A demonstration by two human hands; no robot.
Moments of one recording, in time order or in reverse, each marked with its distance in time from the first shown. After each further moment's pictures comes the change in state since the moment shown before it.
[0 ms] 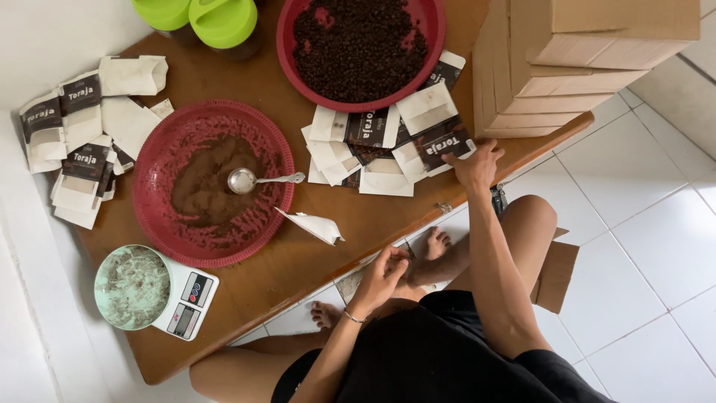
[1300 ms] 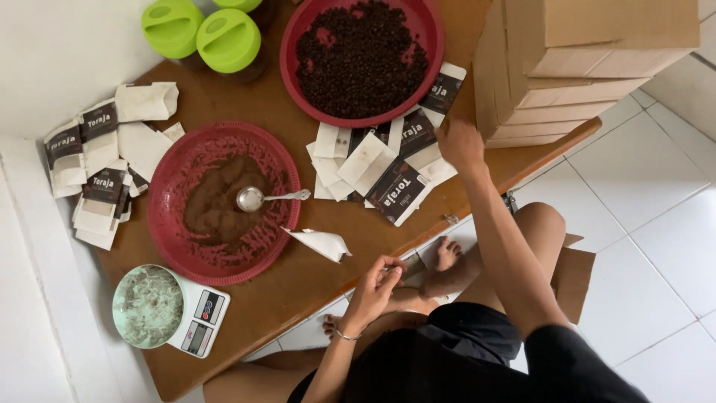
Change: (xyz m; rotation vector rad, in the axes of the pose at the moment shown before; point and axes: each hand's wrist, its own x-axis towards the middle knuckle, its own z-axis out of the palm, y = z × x) left_hand -0.017 0.042 -0.031 -0.099 -0.015 0.024; right_hand 0.032 -0.077 0.004 -0.289 -0.118 -0.444
